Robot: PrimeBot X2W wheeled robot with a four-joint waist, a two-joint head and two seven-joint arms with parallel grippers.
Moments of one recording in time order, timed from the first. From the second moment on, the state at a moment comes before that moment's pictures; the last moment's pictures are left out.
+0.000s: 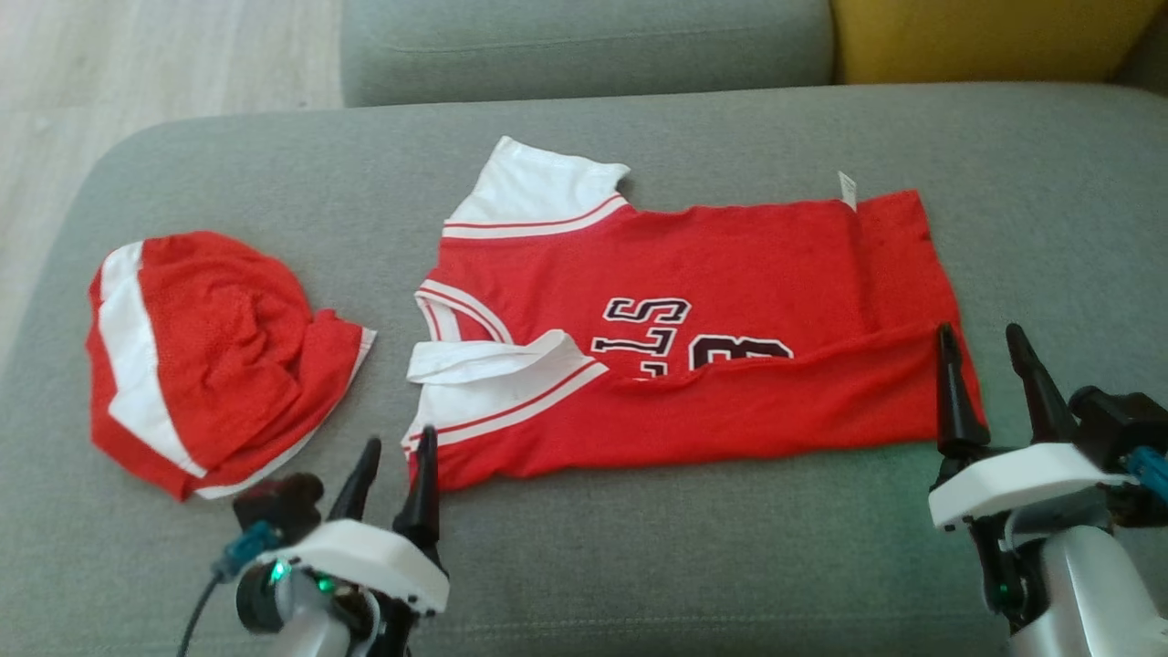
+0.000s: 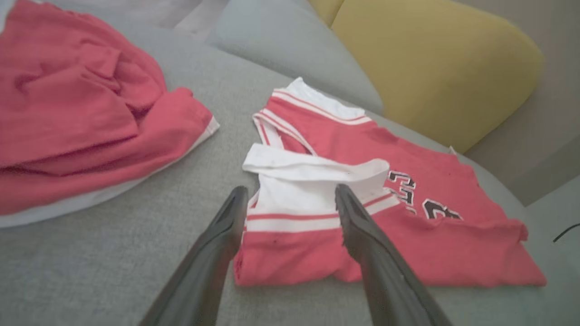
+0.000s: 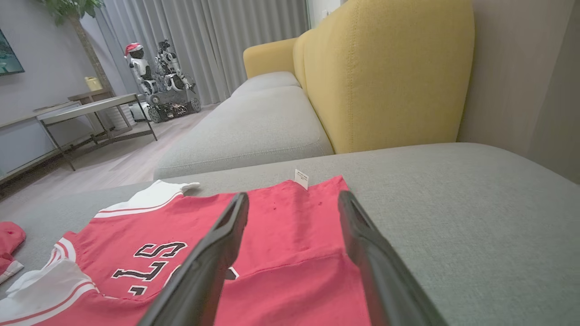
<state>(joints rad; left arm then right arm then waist) -0.11 0.08 -0.35 0.44 -0.59 0.02 -0.25 -0.13 -0.10 -0.03 0.31 0.23 0.13 -0.12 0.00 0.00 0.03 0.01</state>
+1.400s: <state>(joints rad) -0.29 0.08 -0.42 0.56 -0.50 0.04 -0.24 -0.32 -0.05 -0.34 0.70 0.10 0.13 0.06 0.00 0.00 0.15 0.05</state>
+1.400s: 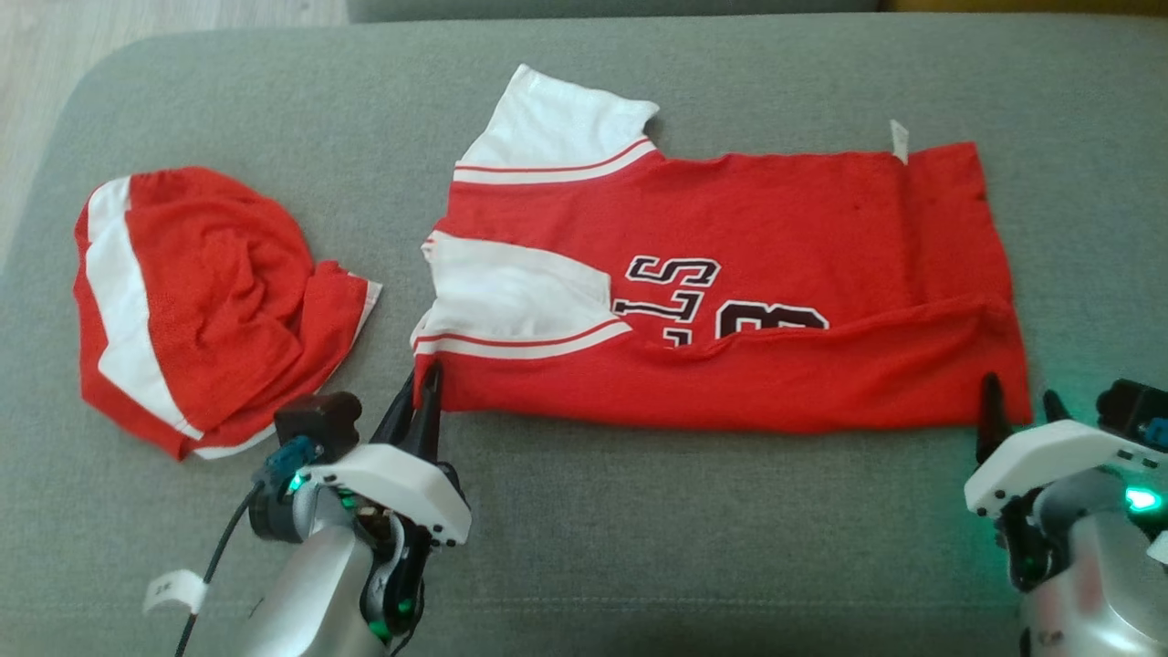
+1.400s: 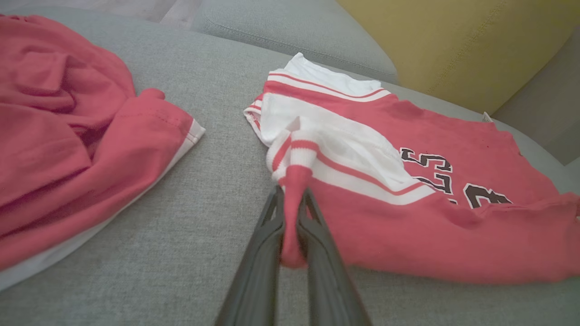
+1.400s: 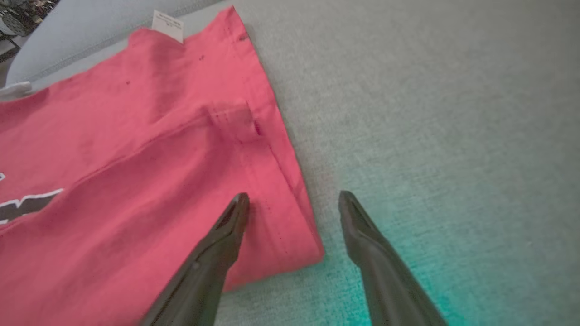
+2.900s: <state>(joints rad) -0.02 0.25 -0.50 0.34 -0.53 0.05 0.01 -0.10 -0.20 -0.11 0.47 0.33 0.13 0.56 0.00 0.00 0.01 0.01</state>
